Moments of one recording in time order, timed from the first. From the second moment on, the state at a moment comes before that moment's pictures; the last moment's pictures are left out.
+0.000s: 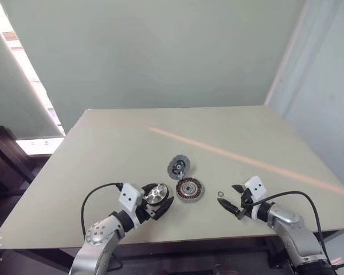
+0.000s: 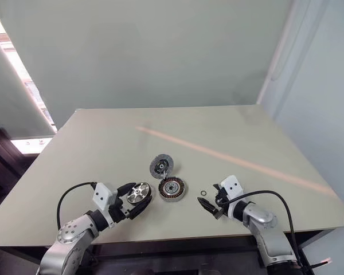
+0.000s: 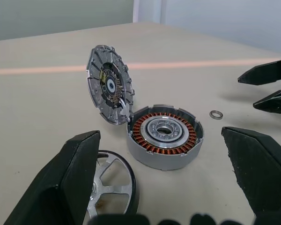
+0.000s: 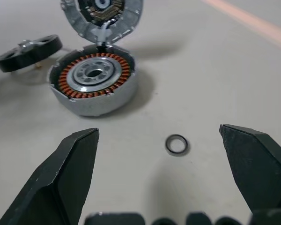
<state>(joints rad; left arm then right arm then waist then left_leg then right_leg) 0.15 0.34 -0.02 -0.20 -0.30 0.18 -0.65 -0.03 -0.38 0.05 0.03 0.23 0.20 0.69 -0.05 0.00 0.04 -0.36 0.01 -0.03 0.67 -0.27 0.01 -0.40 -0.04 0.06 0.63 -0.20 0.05</state>
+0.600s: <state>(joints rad) 0.14 0.41 -0.03 -0.19 -0.34 0.24 -0.76 -0.07 -0.29 0.00 0.09 0.26 0.30 0.59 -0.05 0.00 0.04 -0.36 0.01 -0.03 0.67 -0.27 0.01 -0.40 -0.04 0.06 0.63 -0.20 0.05</state>
